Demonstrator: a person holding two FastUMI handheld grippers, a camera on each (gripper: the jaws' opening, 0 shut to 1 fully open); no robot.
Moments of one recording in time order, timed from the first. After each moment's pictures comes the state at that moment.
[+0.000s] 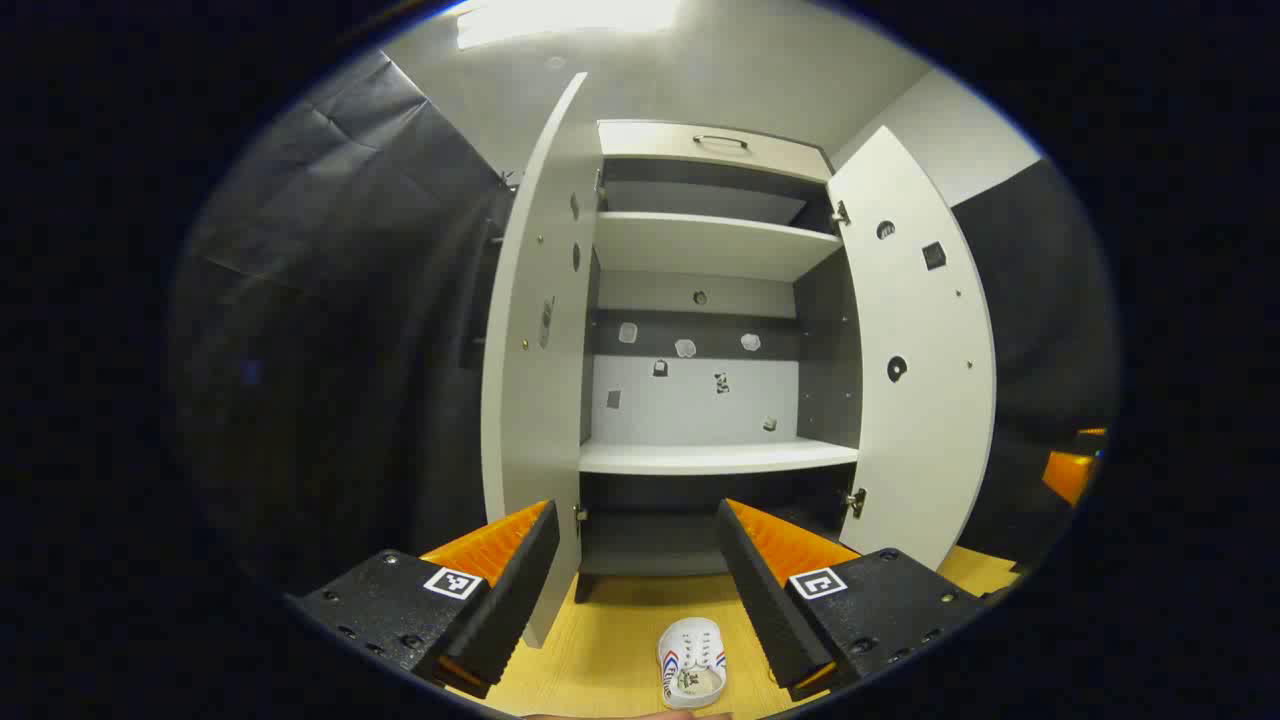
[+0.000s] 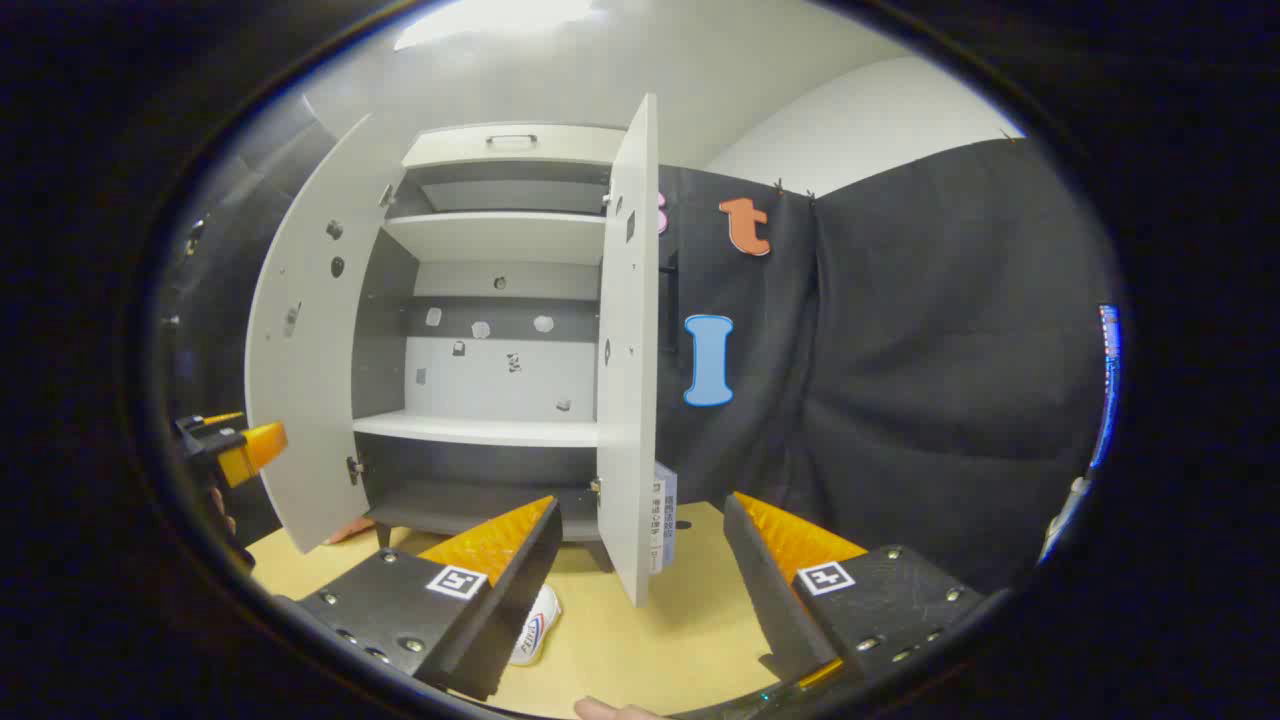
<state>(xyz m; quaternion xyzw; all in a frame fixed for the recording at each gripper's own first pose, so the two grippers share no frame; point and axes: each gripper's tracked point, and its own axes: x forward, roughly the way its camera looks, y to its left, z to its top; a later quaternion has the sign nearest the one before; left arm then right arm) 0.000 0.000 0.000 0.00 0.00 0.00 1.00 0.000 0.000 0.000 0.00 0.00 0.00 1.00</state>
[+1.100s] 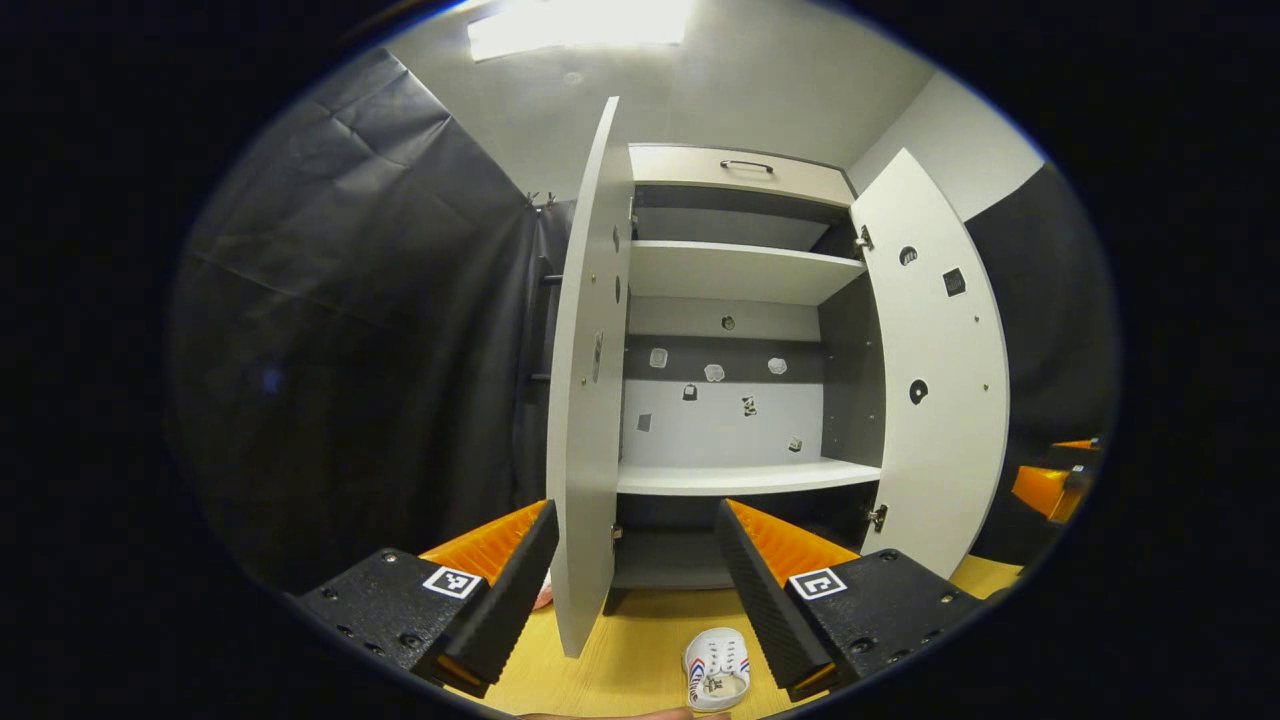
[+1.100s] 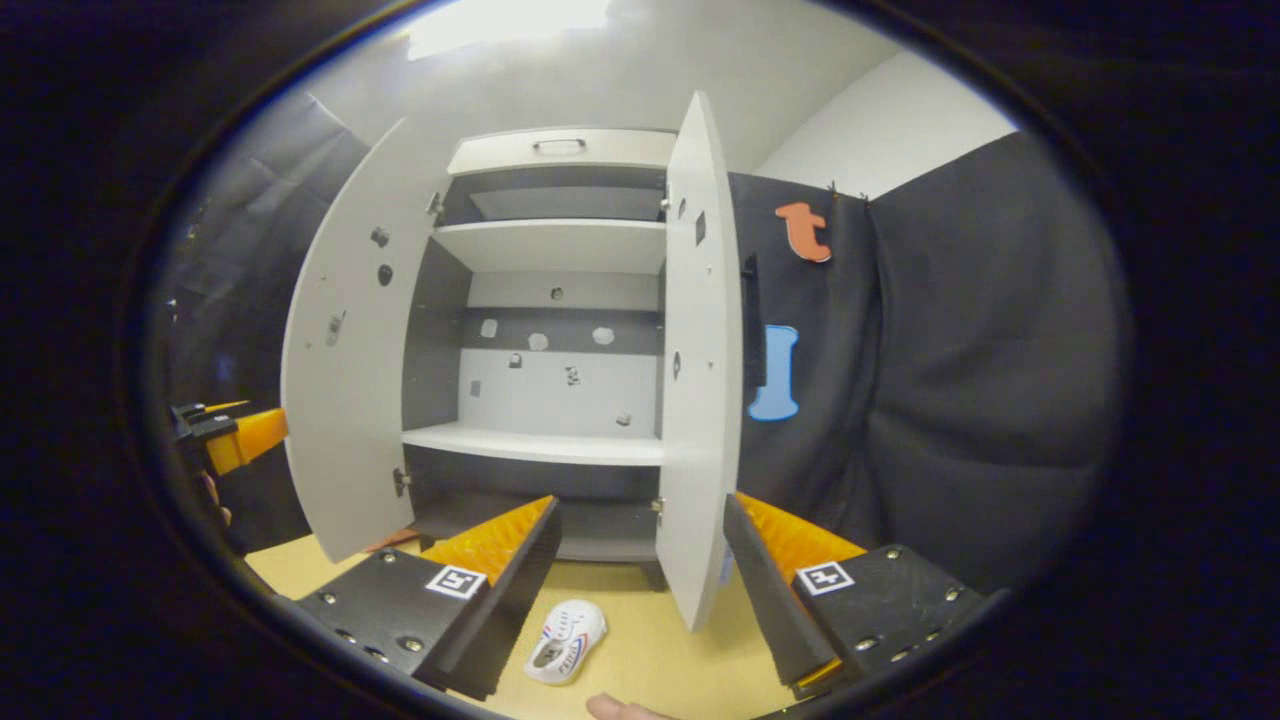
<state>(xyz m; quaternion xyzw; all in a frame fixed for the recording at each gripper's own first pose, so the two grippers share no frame) -0.019 0.031 0.008 0.00 -0.02 0.03 1.00 0.039 0.062 0.001 0.02 -0.01 0.10 0.99</state>
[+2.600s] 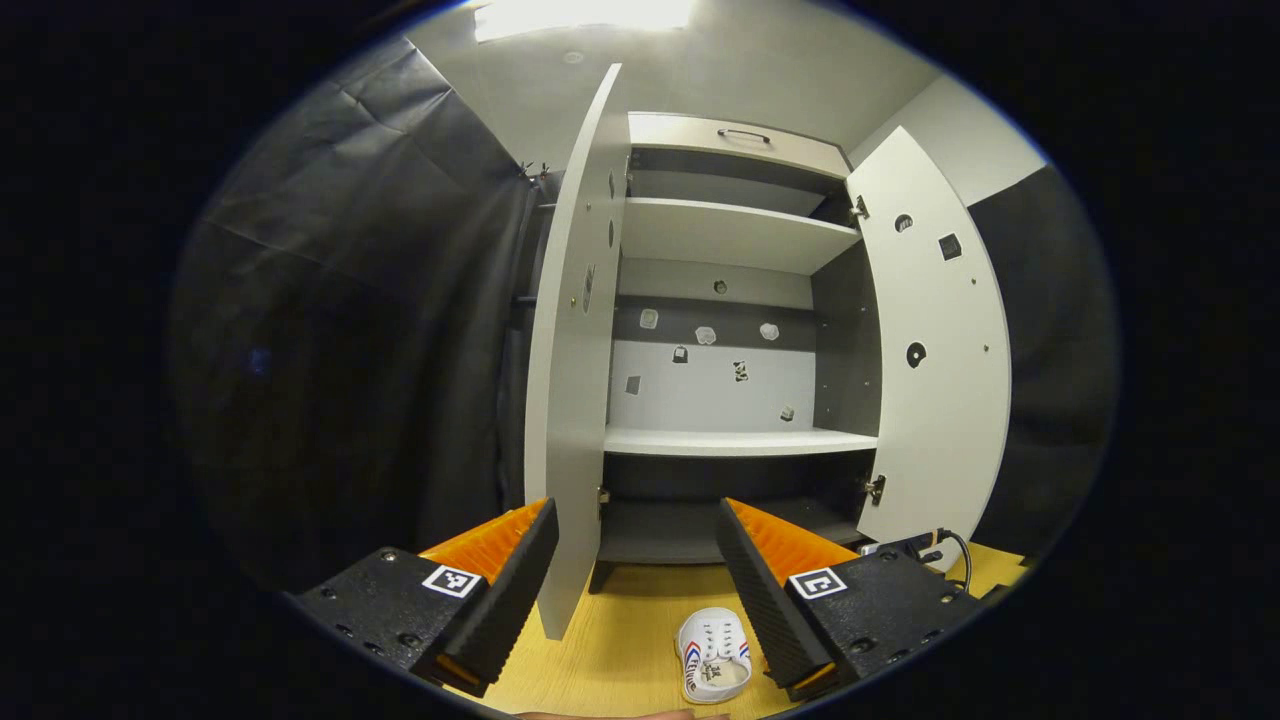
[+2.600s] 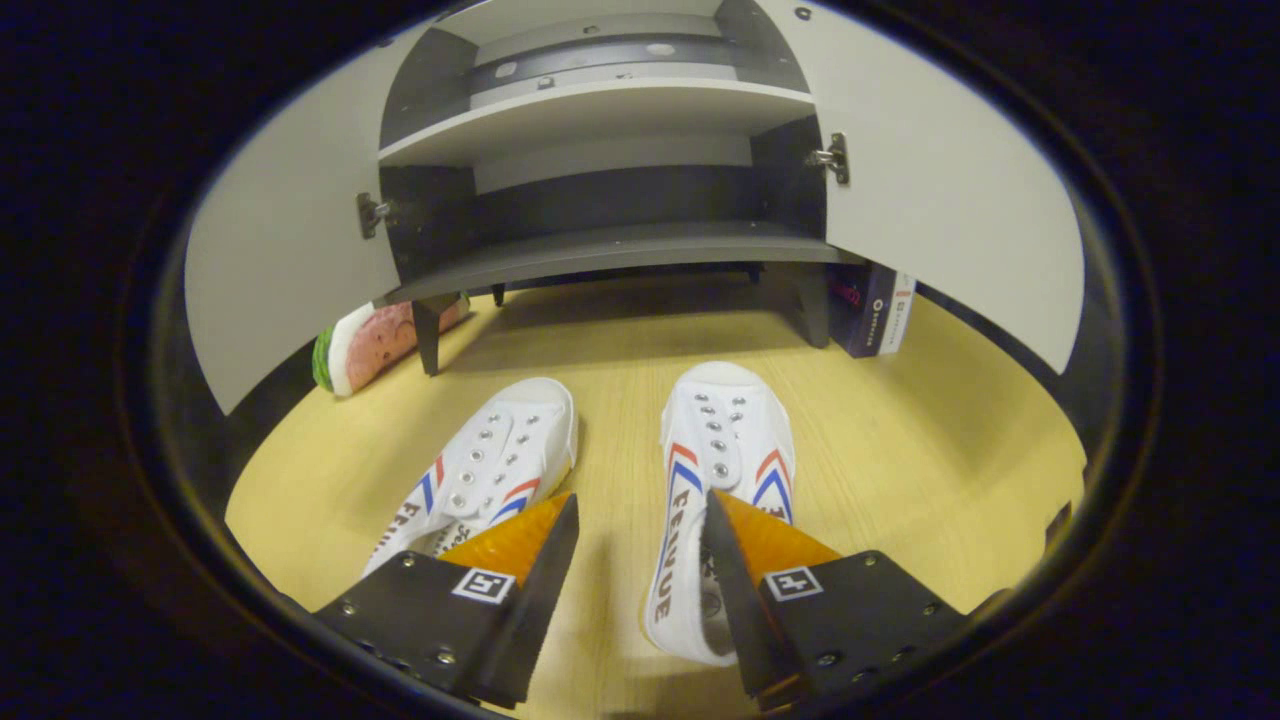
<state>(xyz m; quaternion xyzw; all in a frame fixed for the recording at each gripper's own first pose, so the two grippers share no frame) -0.005 0.028 -0.046 -0.01 0.02 0.01 1.00 0.098 0.225 -0.352 0.03 0.31 0.13 0.94</state>
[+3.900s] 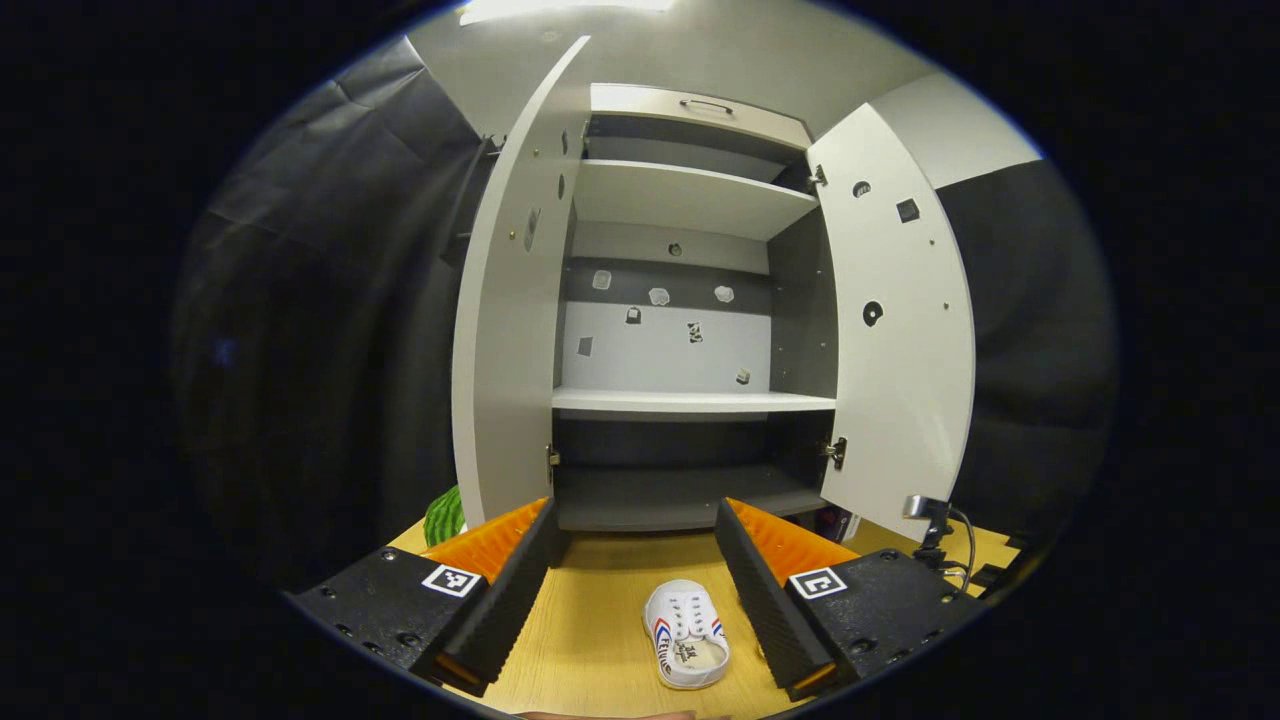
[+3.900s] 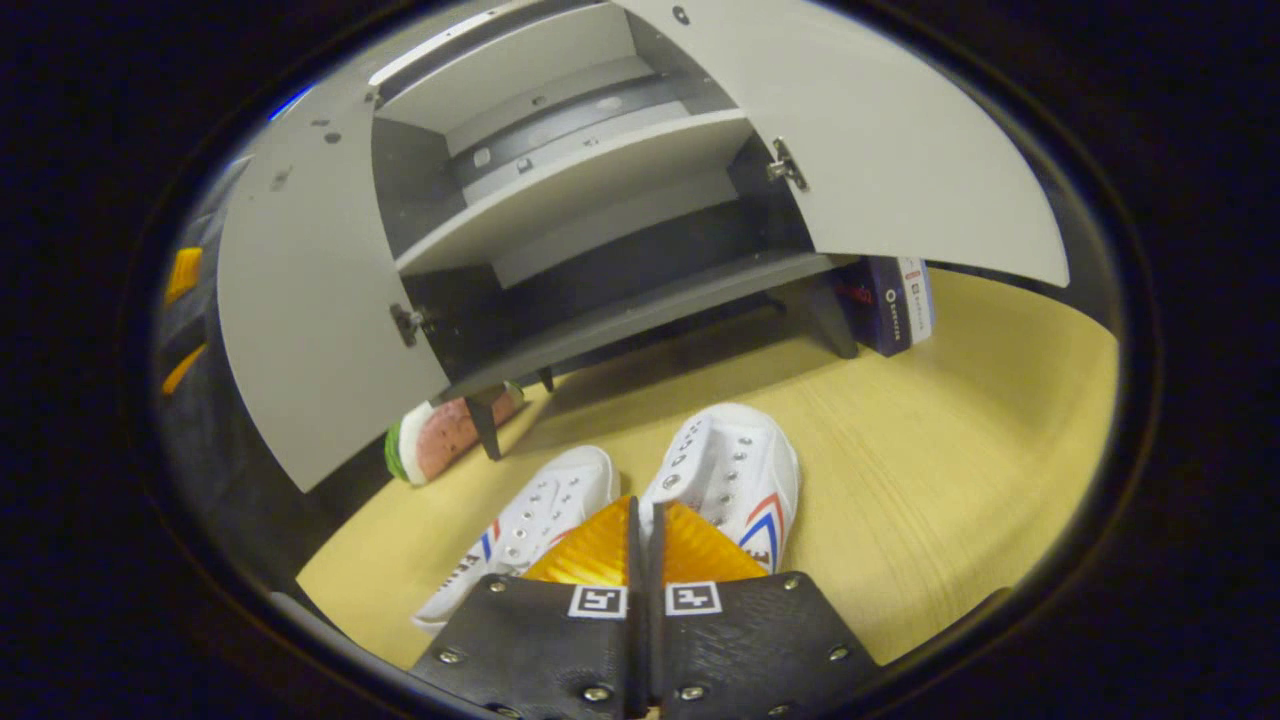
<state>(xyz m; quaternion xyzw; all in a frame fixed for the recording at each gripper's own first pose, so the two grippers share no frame) -0.007 -0.008 -0.088 -0.01 0.06 -0.06 1.00 0.103 0.226 -0.304 0.19 0.19 0.20 0.94</state>
